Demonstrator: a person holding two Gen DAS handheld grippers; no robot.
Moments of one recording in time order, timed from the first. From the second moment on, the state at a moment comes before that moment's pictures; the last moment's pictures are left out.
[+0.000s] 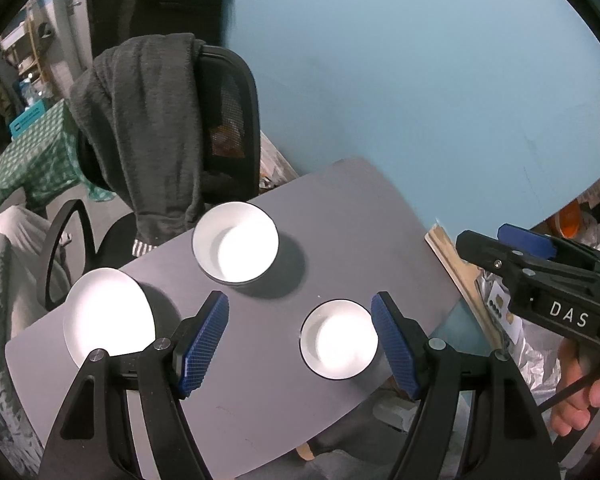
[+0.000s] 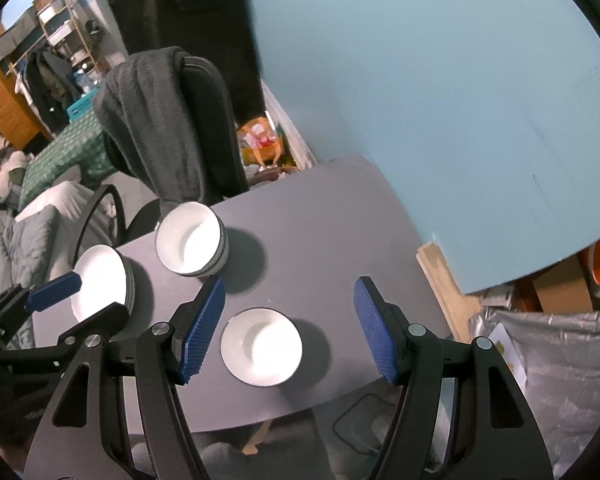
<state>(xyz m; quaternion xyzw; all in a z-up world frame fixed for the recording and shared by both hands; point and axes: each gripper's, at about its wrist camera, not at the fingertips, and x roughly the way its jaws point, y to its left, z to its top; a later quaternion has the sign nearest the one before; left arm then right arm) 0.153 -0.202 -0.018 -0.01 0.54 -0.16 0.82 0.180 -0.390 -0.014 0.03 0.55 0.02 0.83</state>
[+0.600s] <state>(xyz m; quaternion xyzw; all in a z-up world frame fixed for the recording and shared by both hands) 0.162 -0.217 -0.082 0.02 0.59 -0.17 0.79 0.173 -0.415 -0.077 0.07 0.60 0.00 0.80</state>
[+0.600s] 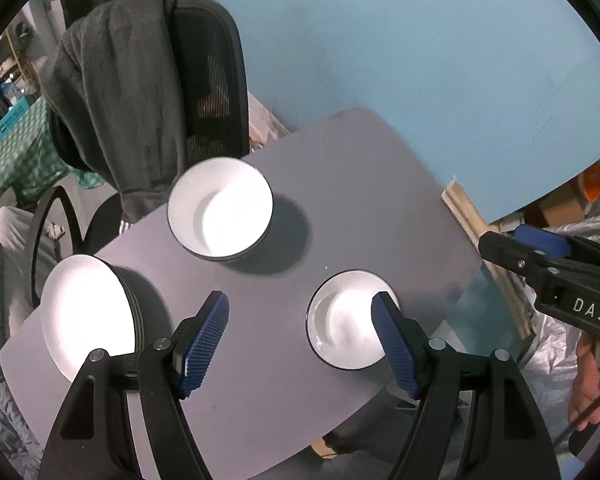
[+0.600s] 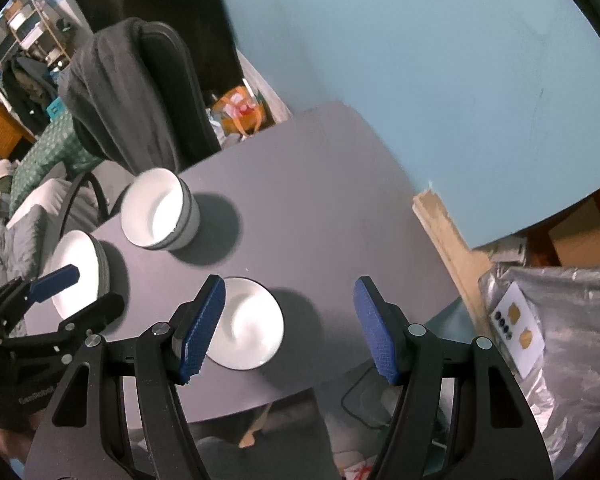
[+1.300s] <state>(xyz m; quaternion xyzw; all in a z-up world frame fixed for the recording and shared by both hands) 0.159 -0.234 -0.192 0.02 0.65 -0.17 0.74 0.162 -0.411 -0.202 0.07 0.66 0.04 0.75</state>
